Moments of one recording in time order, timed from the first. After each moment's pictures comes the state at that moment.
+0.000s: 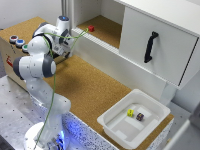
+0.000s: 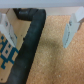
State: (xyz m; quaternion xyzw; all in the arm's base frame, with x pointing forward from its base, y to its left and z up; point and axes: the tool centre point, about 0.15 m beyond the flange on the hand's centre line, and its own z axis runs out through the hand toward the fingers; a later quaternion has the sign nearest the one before) arm 0.322 0.320 0.355 -0.99 -0.13 -0.03 0.11
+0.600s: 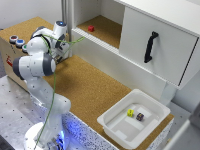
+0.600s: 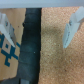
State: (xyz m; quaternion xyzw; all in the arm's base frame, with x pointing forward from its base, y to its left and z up) arm 0.318 0.337 0.317 -0.99 -0.02 -0.01 0.17
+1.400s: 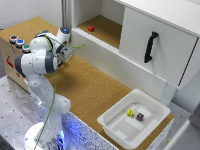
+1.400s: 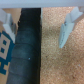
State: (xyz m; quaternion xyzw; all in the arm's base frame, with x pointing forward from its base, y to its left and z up) arm 0.340 0.349 0.294 -0.98 -0.03 -0.02 0.20
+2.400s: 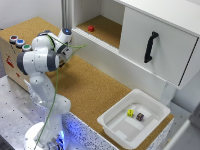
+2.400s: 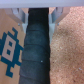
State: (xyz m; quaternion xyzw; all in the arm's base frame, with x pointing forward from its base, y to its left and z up) arm 0.346 0.344 0.295 -0.98 -0.03 -0.02 0.21
